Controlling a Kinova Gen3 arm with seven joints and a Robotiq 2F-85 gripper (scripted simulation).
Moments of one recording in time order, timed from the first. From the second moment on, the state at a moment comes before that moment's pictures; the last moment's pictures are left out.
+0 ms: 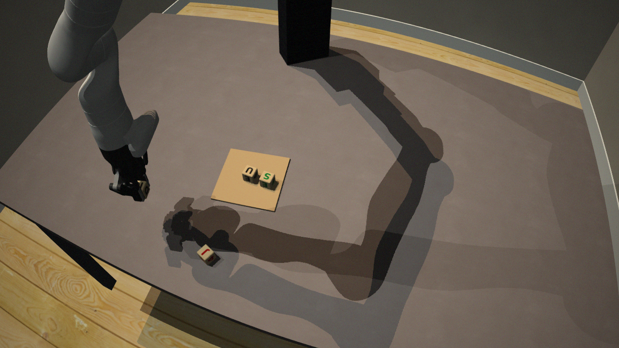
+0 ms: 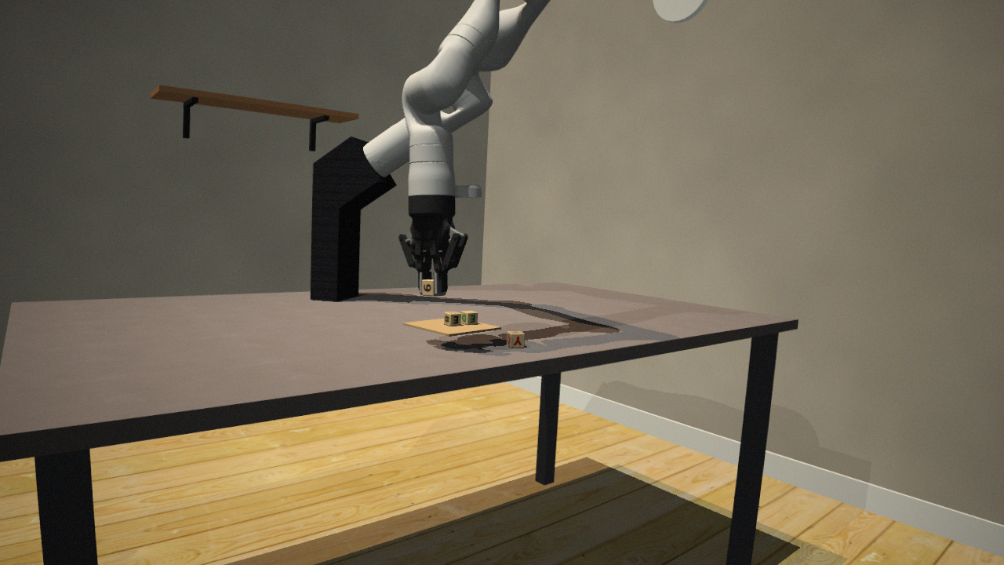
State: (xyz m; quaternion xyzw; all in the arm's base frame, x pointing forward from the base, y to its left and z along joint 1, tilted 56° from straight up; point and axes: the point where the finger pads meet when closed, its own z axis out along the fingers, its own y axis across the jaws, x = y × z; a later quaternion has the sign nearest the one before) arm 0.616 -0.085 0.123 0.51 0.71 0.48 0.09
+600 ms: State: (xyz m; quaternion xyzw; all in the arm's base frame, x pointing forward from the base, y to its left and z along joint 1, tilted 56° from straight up) arm 0.530 -0.016 0.104 0.58 0.64 0.50 0.05
